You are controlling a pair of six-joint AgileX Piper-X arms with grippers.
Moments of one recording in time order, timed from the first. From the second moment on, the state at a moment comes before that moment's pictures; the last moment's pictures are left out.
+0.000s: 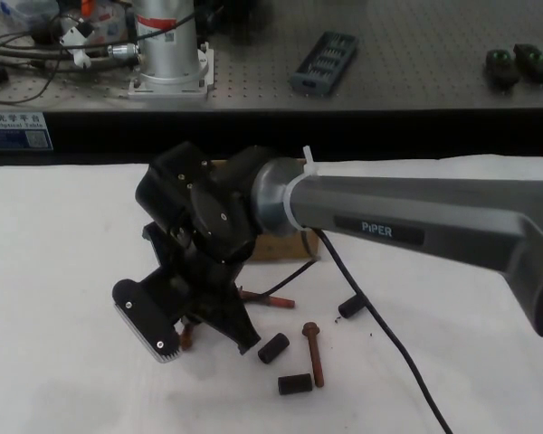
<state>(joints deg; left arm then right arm) -11.0 23.1 -33.2 43.5 11.7 4.2 55.5 128.1 -99.0 43.0 1.9 -85.3</state>
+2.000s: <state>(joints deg) -11.0 23.1 -33.2 43.5 12.9 4.6 58.5 127.8 -98.9 50.4 0.0 -87.4</state>
